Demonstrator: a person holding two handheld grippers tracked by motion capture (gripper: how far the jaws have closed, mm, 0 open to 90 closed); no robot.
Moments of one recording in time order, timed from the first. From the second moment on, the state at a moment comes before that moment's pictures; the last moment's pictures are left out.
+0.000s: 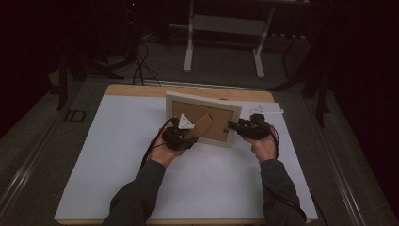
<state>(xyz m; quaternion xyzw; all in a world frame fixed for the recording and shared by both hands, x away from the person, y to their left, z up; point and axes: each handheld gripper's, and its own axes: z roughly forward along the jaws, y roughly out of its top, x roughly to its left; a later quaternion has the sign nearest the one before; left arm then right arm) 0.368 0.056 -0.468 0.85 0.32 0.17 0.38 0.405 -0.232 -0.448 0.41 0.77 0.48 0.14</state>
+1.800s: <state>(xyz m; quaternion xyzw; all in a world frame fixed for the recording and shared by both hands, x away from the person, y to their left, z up) 0.340 0.079 -0.479 0.83 0.34 0.12 0.42 0.386 -0.224 -0.455 0.38 0.78 0.48 0.14</state>
